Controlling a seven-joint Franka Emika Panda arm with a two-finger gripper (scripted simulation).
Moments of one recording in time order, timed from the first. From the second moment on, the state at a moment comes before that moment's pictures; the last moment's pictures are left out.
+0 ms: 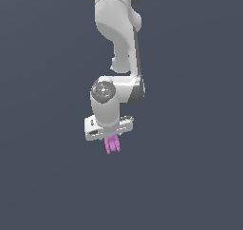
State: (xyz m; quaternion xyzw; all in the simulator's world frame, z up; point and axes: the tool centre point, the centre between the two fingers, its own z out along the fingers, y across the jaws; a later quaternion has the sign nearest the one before) arm 0.051 -0.050 0.082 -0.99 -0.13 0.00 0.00
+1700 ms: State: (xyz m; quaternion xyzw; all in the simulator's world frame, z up) arm -0.020 -0.138 0.263 -0.99 -0.13 0.00 0.00
